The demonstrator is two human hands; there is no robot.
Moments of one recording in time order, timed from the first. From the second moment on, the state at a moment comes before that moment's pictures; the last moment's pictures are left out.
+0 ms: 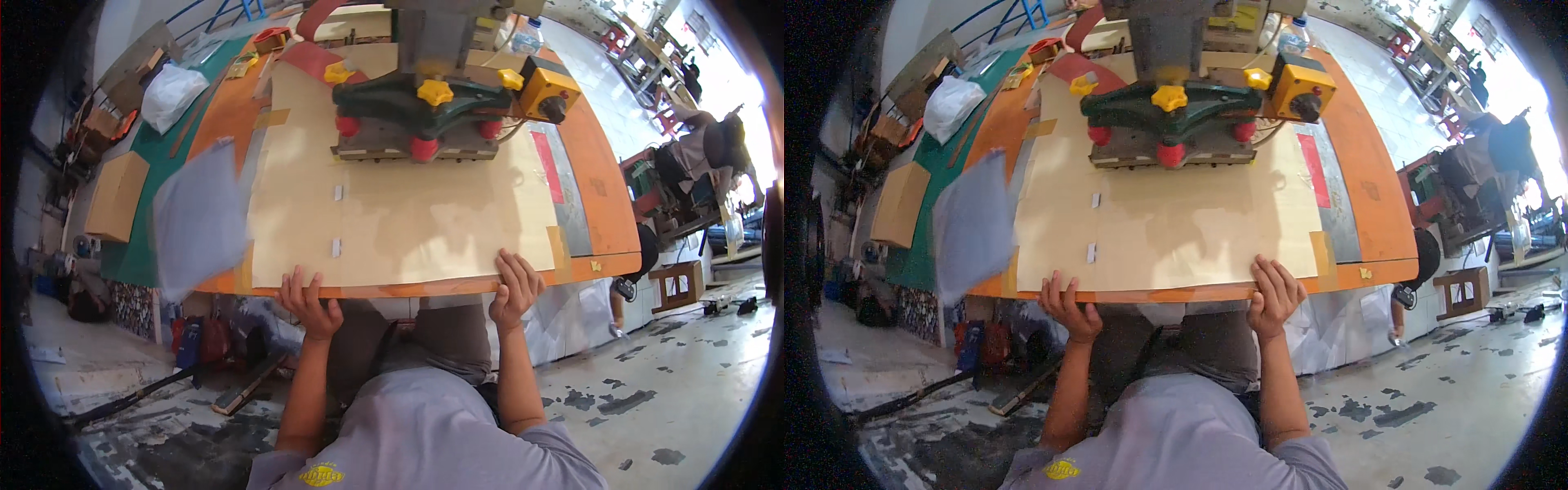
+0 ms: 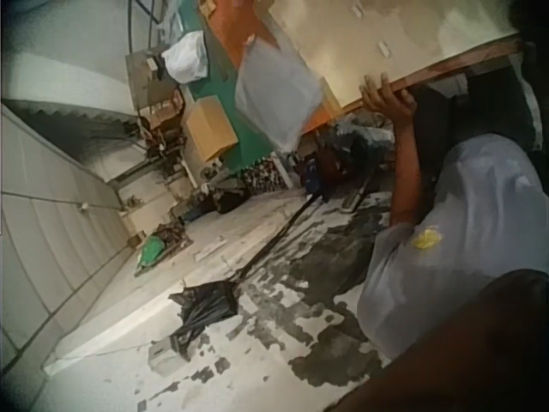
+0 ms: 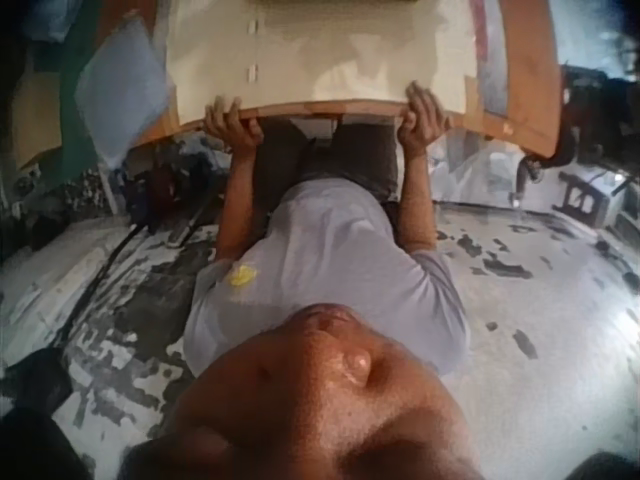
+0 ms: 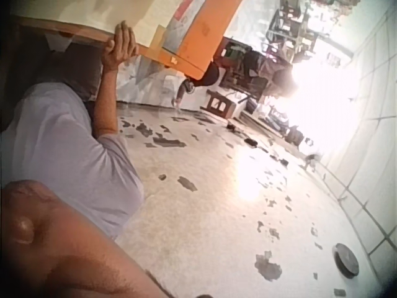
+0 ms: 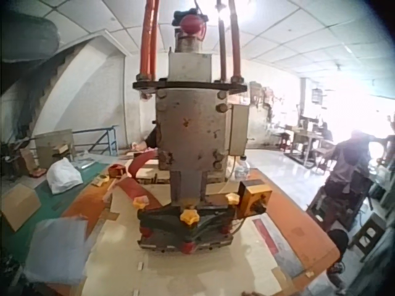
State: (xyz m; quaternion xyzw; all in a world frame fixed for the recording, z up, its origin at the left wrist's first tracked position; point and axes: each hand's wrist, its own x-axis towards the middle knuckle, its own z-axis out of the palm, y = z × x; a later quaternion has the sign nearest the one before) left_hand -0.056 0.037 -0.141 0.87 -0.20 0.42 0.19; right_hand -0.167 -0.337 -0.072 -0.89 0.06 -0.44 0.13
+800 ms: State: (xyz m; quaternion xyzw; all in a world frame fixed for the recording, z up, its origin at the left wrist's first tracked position) left_hand -0.035 0.068 -0.042 0.91 -0.19 0.27 0.26; right_hand -0.163 -0.350 0.009 -0.93 0.07 -0.25 0.26
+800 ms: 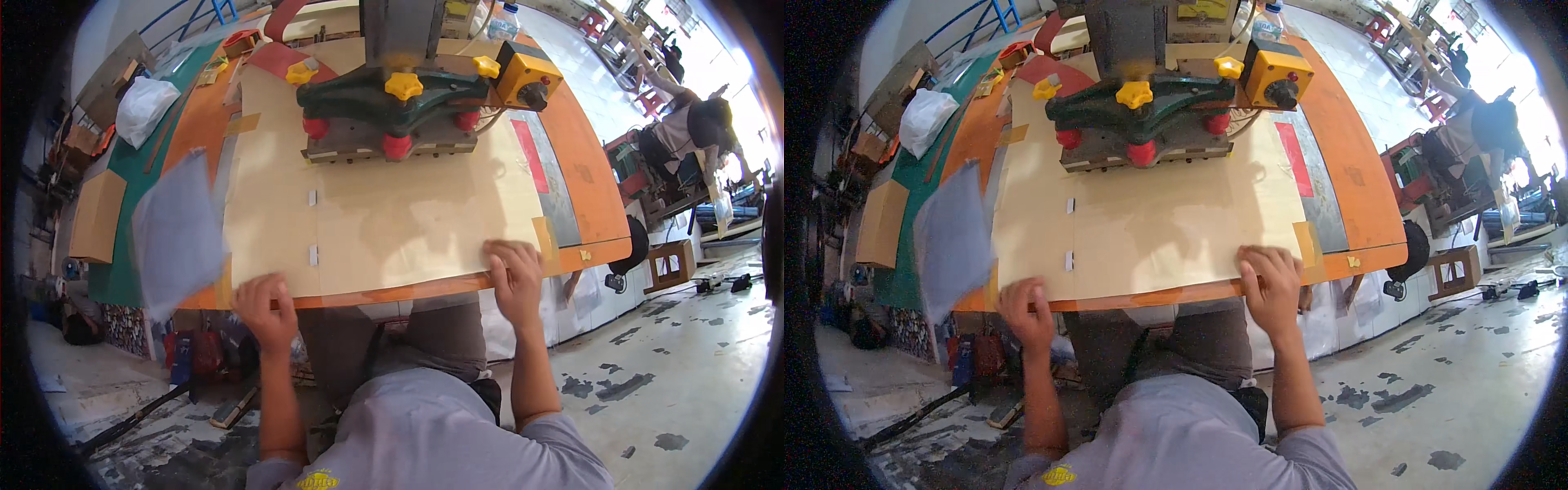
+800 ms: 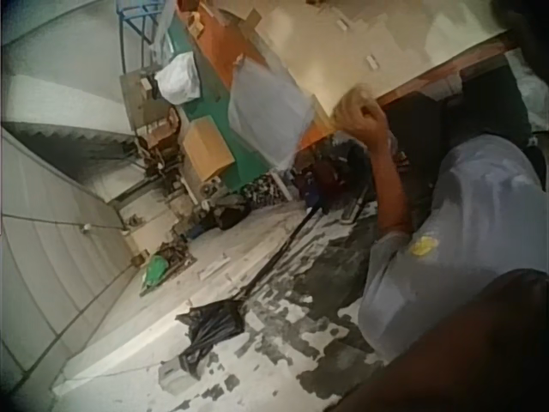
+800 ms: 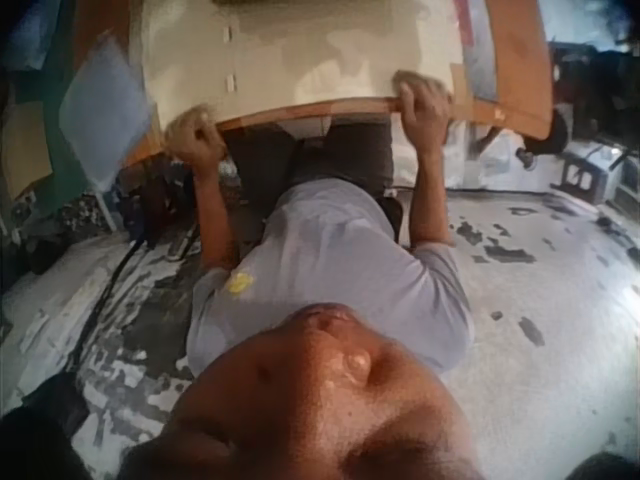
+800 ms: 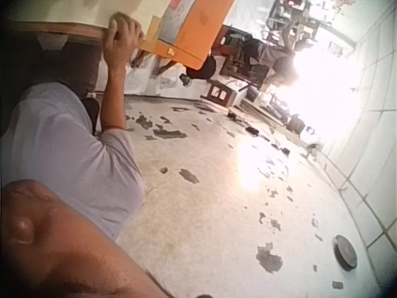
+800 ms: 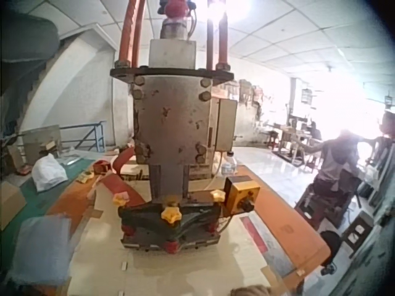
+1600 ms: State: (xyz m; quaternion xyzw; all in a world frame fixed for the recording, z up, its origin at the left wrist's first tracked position) left_hand 0.179 -0.018 -0.037 0.91 -0.27 0.11 0.30; right_hand 0.024 -0.446 -0.034 -0.95 0.07 -0.20 0.23
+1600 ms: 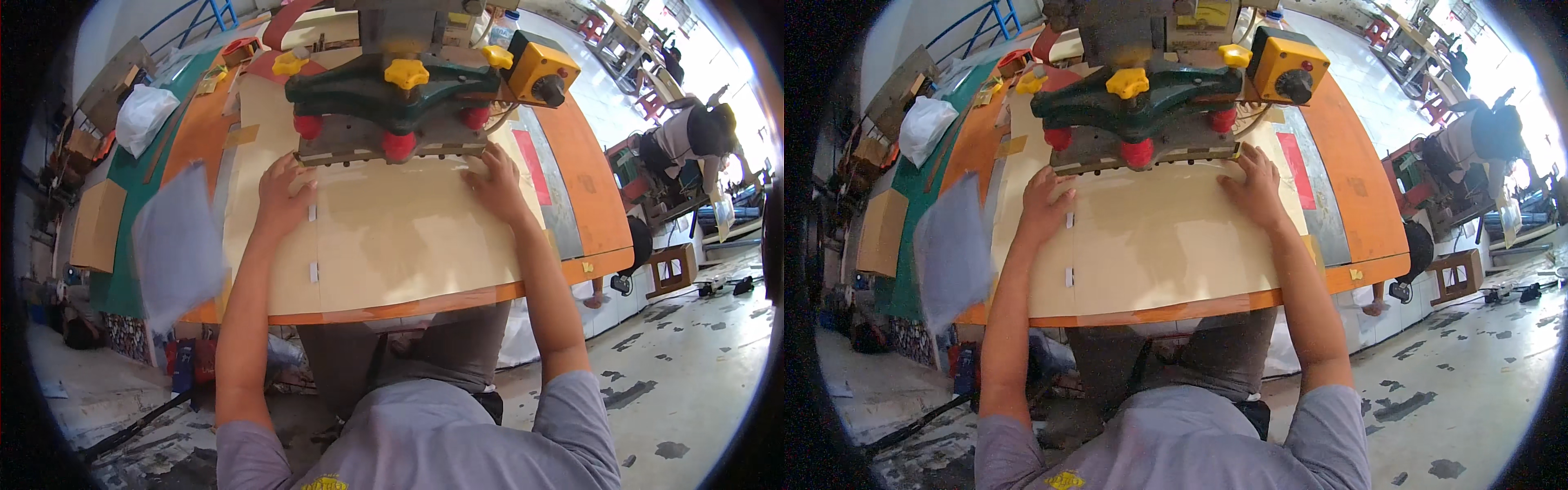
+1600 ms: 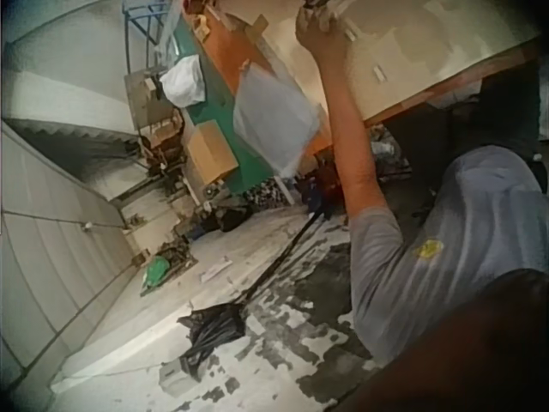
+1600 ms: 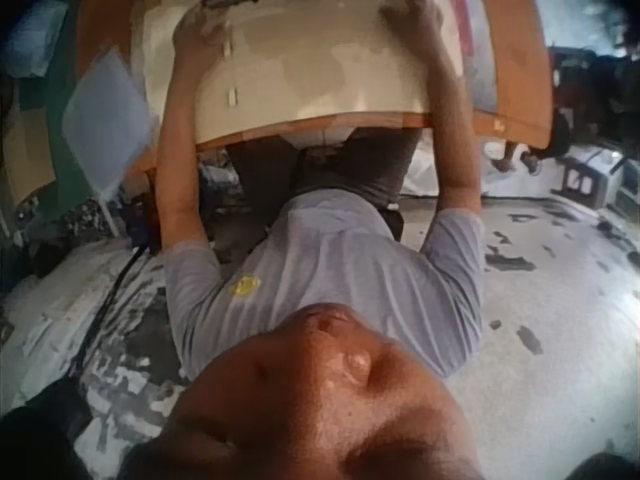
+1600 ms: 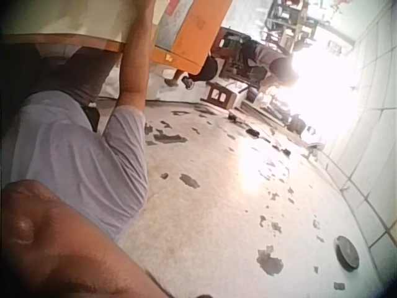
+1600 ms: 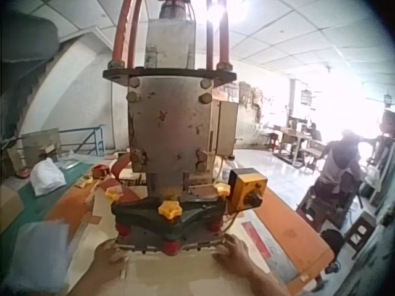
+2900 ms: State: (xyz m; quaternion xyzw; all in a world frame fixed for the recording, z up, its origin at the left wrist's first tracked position) left_hand 0.173 -0.013 -0.005 0.90 -0.28 0.01 0.34; right_hand 0.019 -0.447 -0.010 -0.92 0.02 -0.17 0.34
